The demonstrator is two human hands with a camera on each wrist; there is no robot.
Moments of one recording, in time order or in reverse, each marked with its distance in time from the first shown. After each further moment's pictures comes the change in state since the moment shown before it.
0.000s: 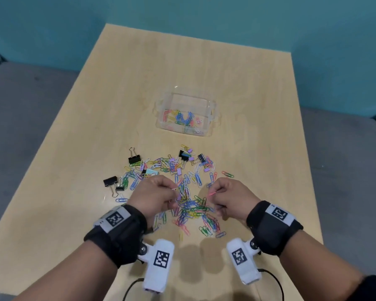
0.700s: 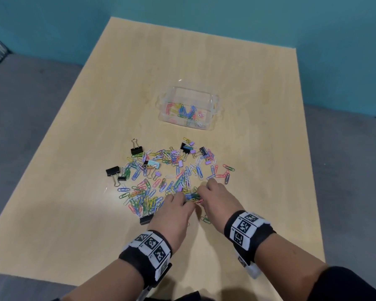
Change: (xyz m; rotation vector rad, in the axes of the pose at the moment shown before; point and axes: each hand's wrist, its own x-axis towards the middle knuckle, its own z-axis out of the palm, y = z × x) left_hand -0.009 -0.092 0.027 1.387 -0.027 0.694; right_hand 0.006 0.047 0.029 -1.232 0.068 -0.507
